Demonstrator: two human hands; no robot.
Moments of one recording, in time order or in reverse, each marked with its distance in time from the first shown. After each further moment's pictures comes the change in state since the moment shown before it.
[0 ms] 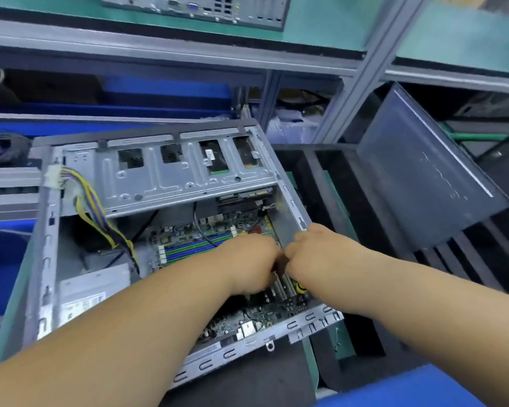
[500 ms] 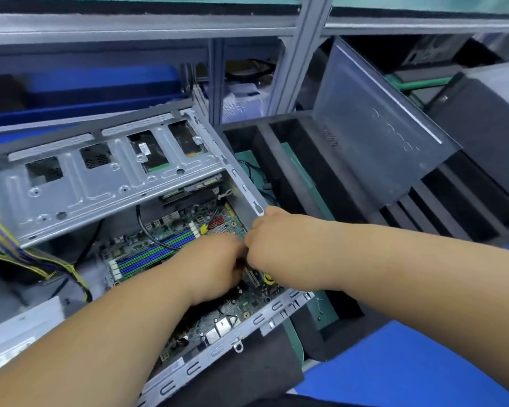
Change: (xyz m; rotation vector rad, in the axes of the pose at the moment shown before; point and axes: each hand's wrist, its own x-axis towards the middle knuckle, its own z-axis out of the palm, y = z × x) left_hand 0.008 -0.001 0.015 -0.077 -0.014 0.007; right_hand 0.005 0.008 0.014 0.051 0.030 0.000
